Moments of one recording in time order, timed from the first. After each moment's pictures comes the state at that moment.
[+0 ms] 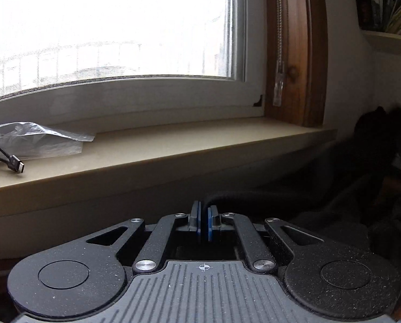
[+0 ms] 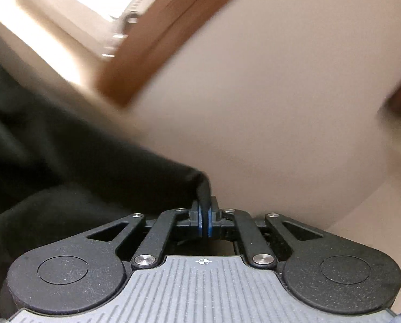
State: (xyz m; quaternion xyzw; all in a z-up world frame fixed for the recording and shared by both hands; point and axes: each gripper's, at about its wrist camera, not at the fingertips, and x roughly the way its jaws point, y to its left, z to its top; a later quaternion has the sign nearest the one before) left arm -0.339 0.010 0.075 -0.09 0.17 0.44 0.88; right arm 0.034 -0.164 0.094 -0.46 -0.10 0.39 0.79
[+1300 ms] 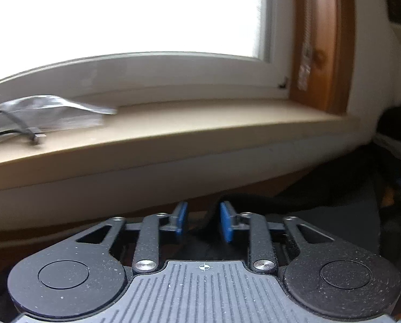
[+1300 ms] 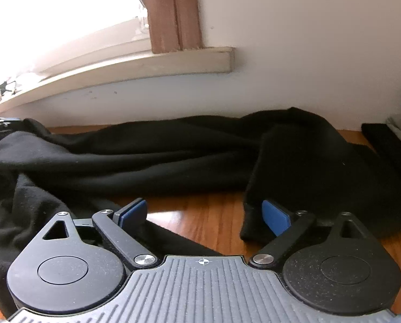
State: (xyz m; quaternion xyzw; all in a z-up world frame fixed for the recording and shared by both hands) left arm -0.350 0.003 0.081 -0.14 0.21 0.50 0.83; right arm 0.095 -0.179 -0.020 -0.16 0.25 0.65 0.70
